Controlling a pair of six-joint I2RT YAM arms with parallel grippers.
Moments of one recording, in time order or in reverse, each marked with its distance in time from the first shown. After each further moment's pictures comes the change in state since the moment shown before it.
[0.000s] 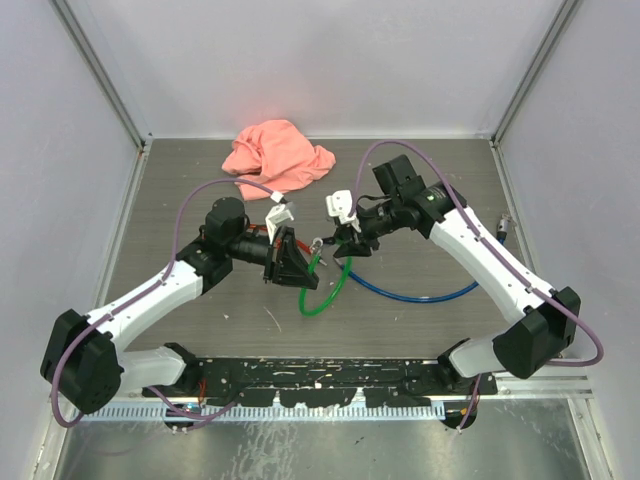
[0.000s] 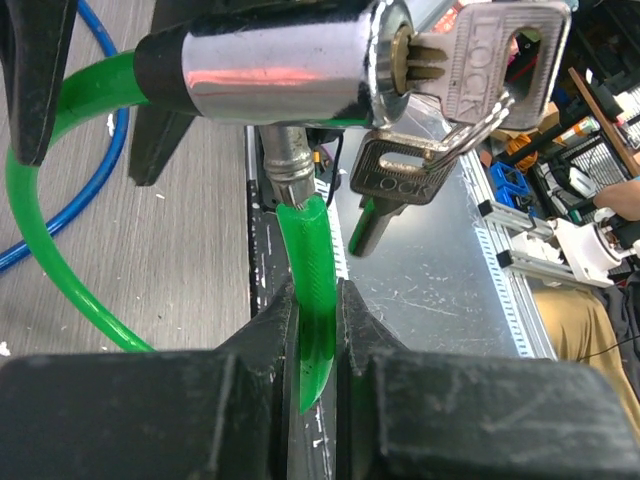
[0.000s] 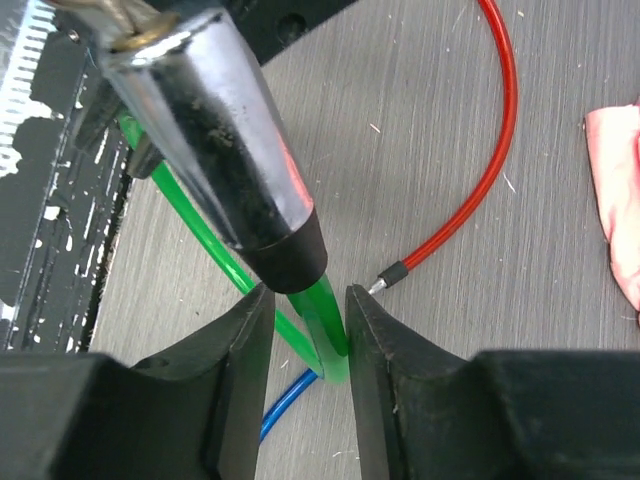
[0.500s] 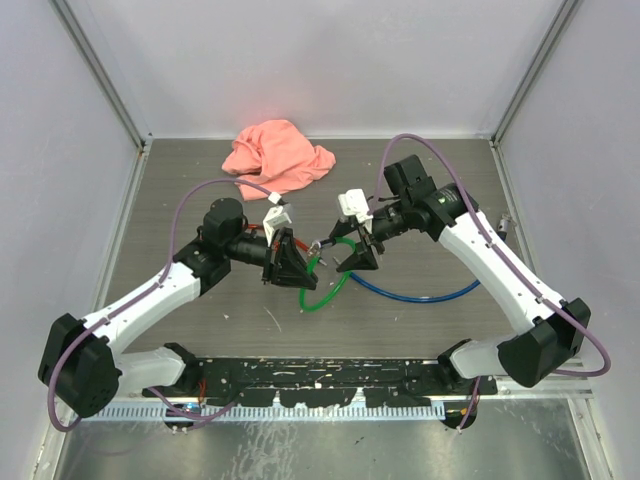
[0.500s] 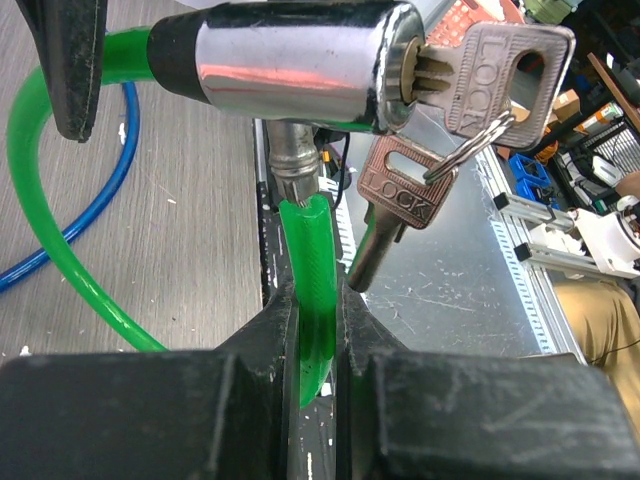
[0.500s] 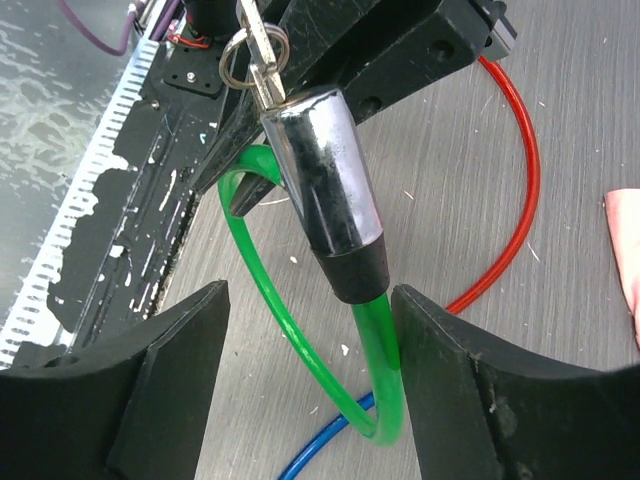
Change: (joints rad) left arm 0.000 -0.023 0.000 -0.029 -0.005 0.072; right arm -0.028 -0.056 0.000 -0.044 -0.198 -0.020
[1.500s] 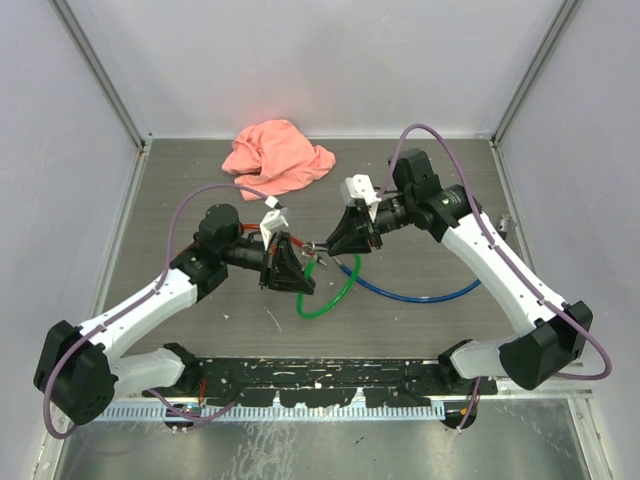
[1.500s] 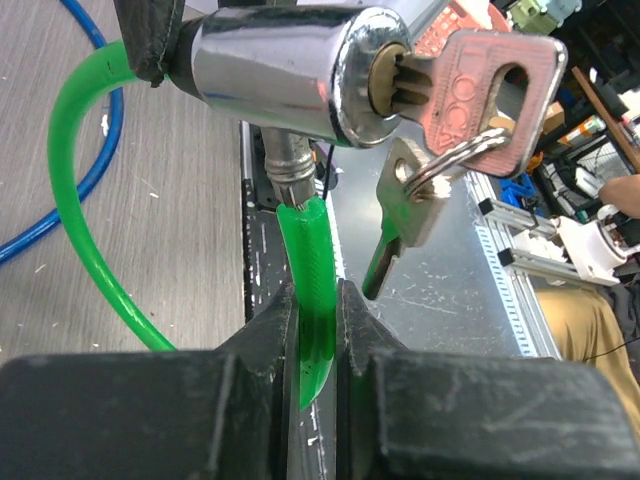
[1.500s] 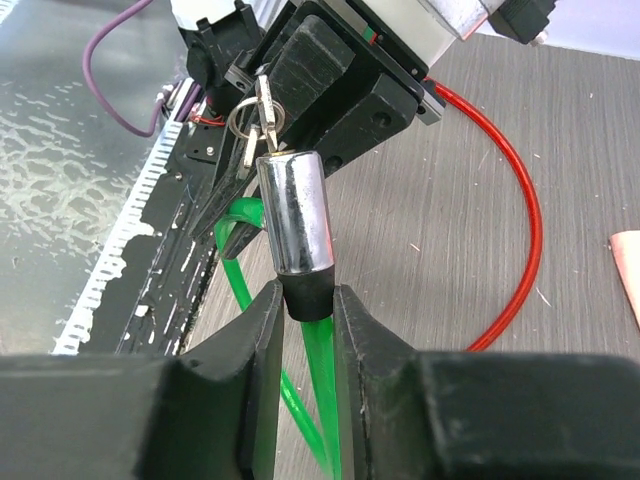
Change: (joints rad) left arm -0.003 -0.040 -0.037 0.028 -0.007 -0.056; right arm -0.026 -0.023 -0.033 0.195 -0.129 0.238
